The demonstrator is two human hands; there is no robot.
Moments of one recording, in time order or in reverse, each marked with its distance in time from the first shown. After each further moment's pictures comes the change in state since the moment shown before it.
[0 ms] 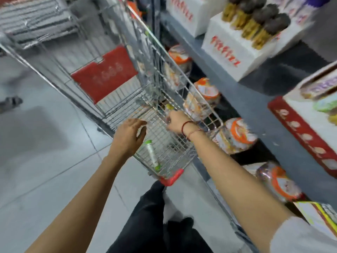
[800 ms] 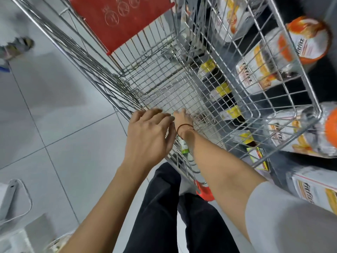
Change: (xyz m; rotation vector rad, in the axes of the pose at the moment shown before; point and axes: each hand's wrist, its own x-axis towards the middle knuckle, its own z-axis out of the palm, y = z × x) left_hand -0.018 -0.048 0.051 0.255 -0.043 -0.057; right_hand 0.145 0.007 0.229 -0.168 -0.069 0.072
